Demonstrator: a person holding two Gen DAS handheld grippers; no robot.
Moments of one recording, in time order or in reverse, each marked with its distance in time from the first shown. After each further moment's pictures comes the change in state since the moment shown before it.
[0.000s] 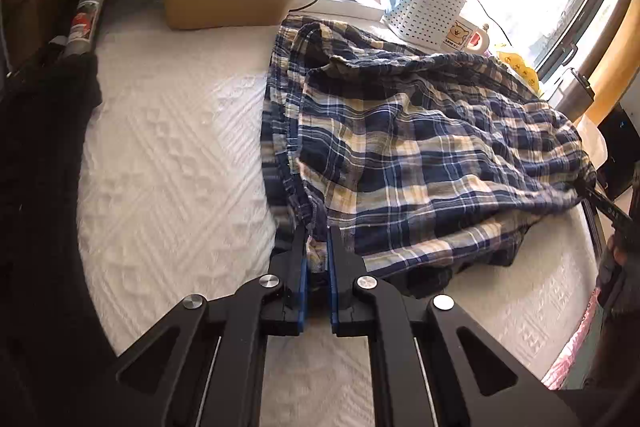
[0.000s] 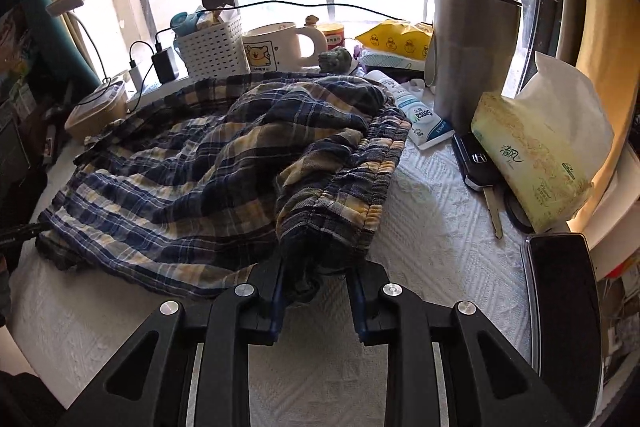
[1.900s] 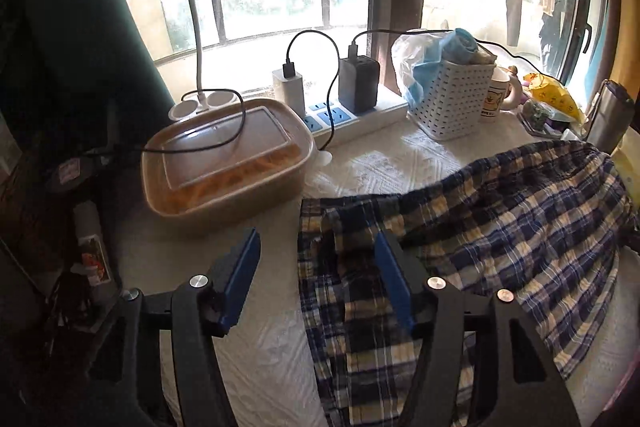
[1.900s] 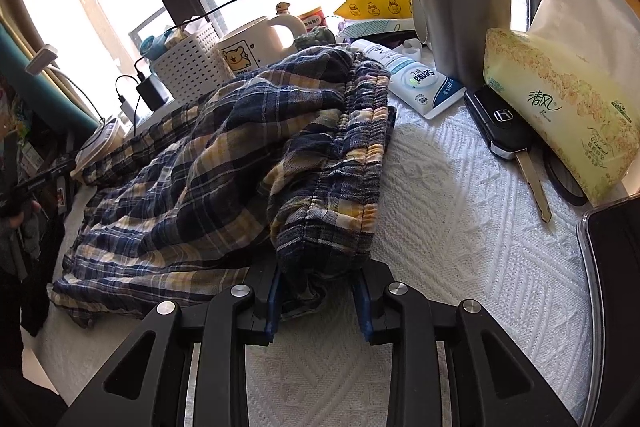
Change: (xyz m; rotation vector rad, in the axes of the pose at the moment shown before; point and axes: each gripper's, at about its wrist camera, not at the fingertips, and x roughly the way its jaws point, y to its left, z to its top) left arm 0.003 -0.025 0.128 0.246 -0.181 0.176; right arm 0.038 -0.033 0.000 0.179 0.026 0.137
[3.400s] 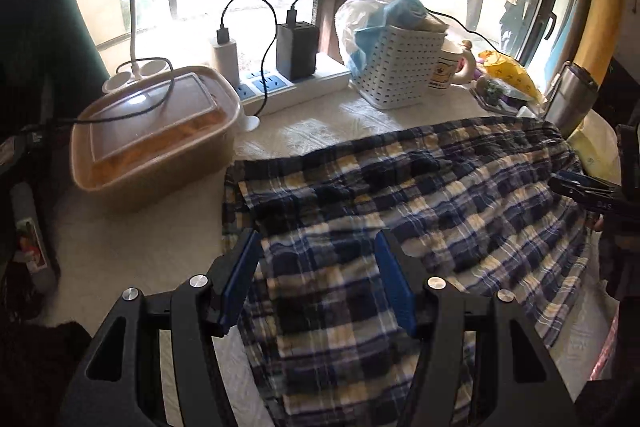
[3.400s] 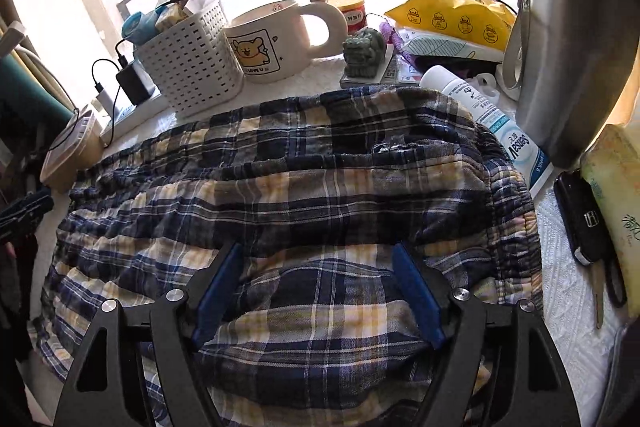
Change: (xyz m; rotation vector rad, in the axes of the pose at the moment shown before) left arm 0.015 -0.023 -0.013 0.013 0.091 -0.191; right arm 0.057 0.069 0.061 -0.087 0.055 -0.126
